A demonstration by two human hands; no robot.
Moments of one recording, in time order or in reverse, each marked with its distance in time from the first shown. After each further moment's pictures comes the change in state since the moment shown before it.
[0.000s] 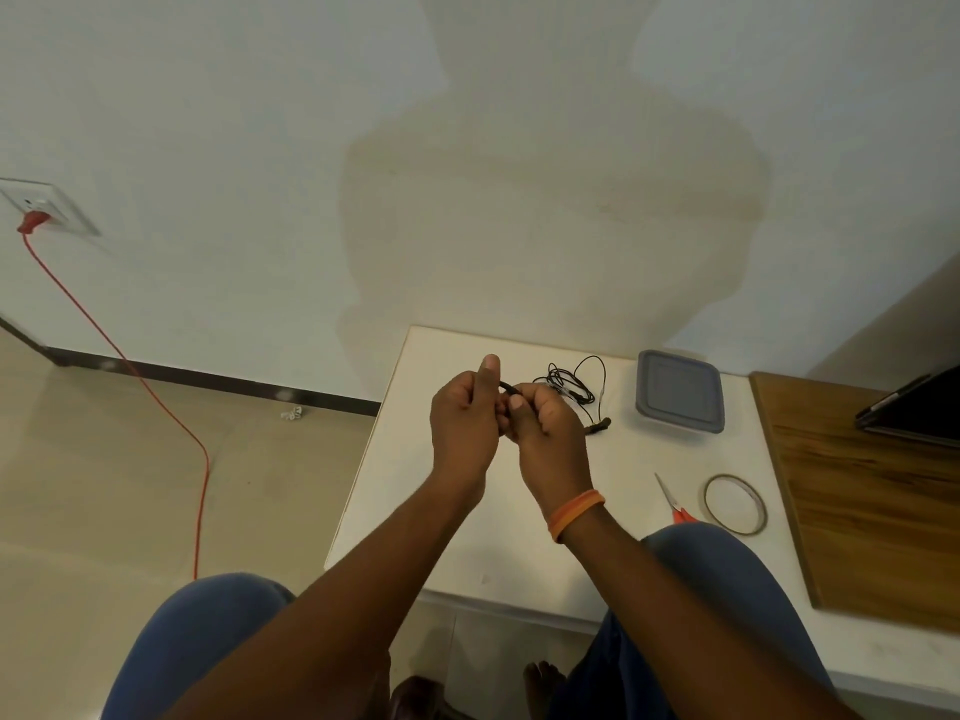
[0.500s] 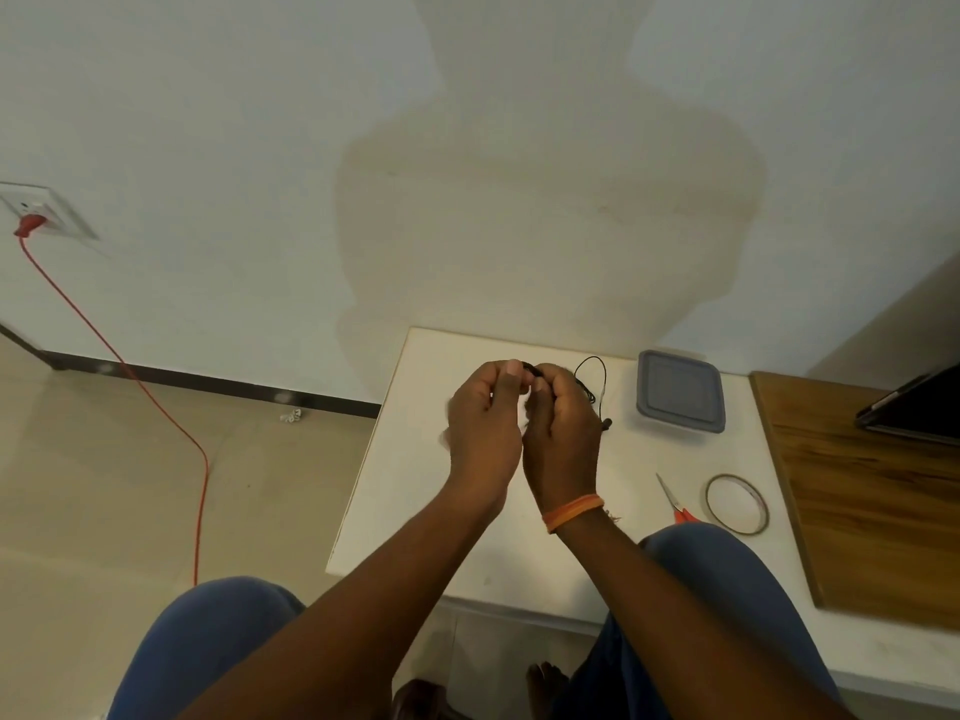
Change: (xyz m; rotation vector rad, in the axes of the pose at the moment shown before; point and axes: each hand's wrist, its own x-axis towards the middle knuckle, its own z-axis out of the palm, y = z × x) left_hand -0.018 0.016 0.010 0.092 -0.049 0.129; right_hand 0.003 -0.007 -0.001 -0.220 0.275 -0.334
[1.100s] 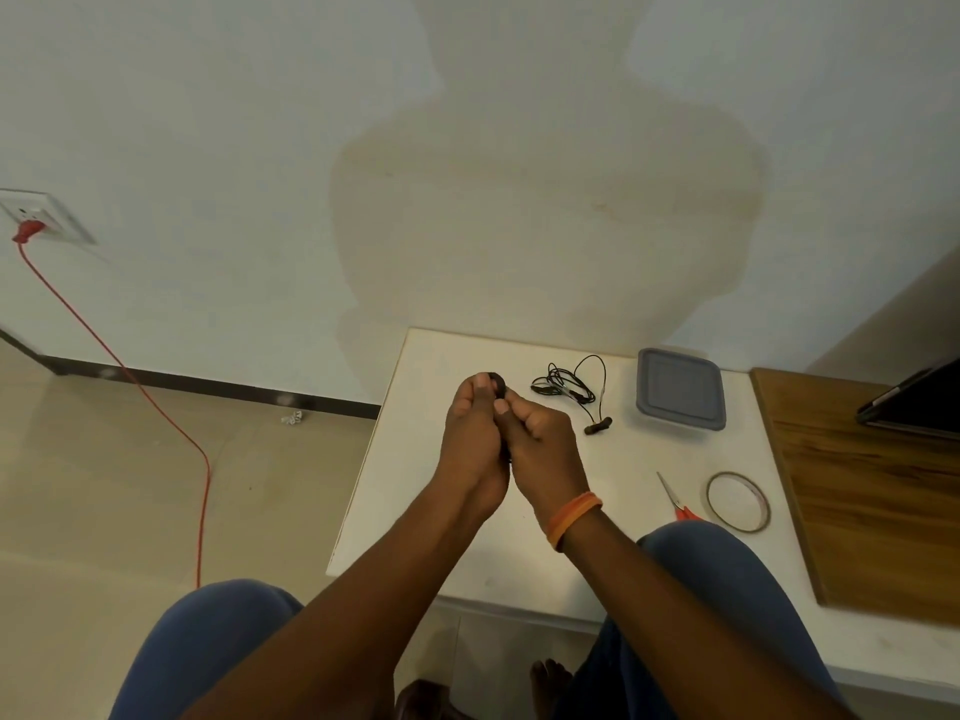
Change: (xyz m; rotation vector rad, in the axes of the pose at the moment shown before) left_hand 0.005 -0.012 -0.003 -0.499 -0.066 -0.403; right_hand -0.011 -0.004 0.000 0.341 -0.373 0.403
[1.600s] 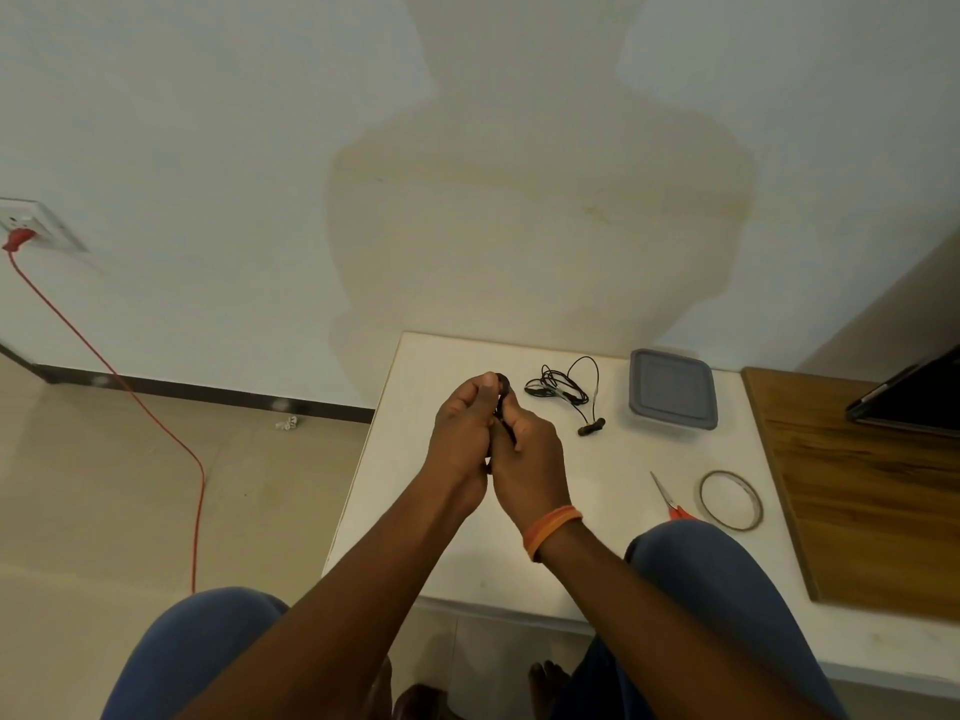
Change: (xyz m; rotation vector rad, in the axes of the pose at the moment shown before) left_hand 0.005 0.004 -0.006 0.164 -0.038 -0.021; right_hand -0.004 0.007 0.008 -0.221 0.103 -0.093
